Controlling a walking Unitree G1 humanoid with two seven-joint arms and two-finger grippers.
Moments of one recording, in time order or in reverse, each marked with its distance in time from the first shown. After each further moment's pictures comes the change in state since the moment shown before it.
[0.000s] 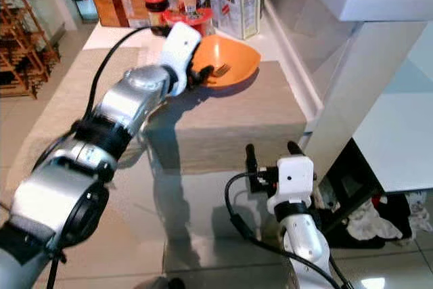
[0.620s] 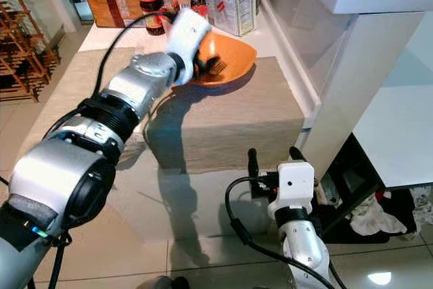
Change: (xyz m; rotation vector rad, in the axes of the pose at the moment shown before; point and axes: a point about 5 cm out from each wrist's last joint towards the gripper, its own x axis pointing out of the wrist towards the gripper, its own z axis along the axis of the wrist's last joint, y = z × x) left arm 0.005 0.010 0.018 -0.079 -0.079 0.056; right arm -0.008 0.003 -0.004 -0.002 0.023 -0.020
